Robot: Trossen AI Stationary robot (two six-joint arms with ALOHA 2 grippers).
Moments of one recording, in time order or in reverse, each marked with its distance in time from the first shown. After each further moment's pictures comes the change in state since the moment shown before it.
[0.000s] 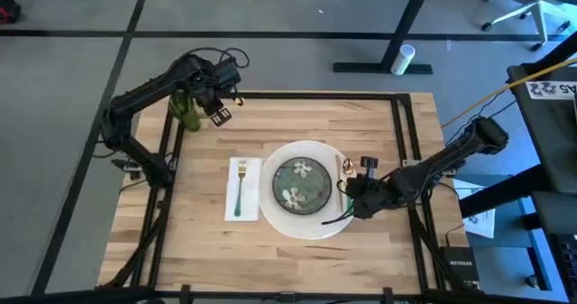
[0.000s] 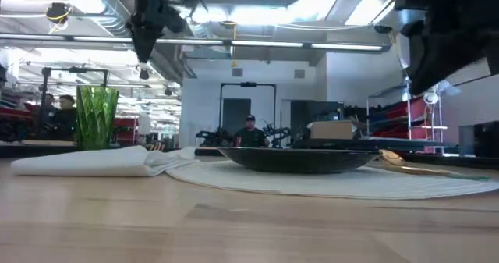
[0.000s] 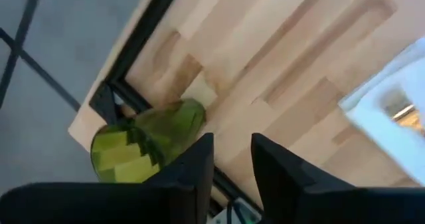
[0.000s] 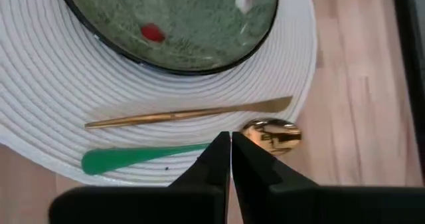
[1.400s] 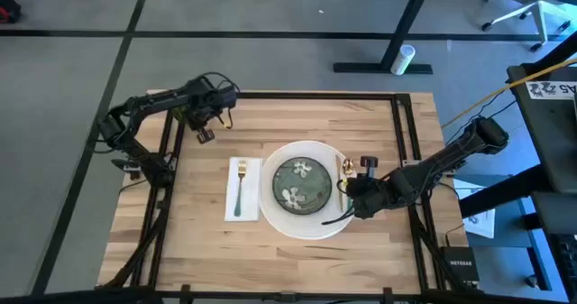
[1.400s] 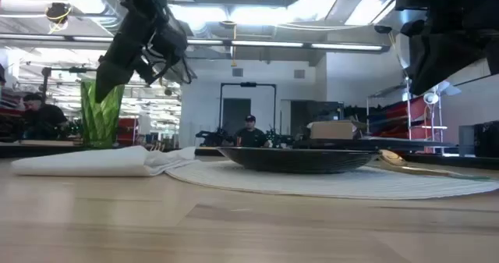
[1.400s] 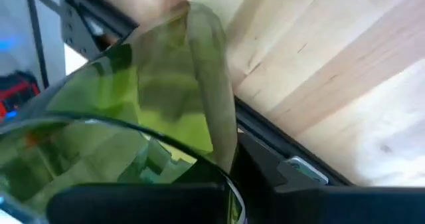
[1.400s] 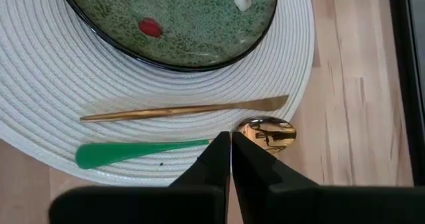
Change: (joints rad) left arm 0.009 0.003 -0.401 0.117 -0.141 0.111; right arm 0.001 -0.001 0.000 -0.019 0.000 -0.009
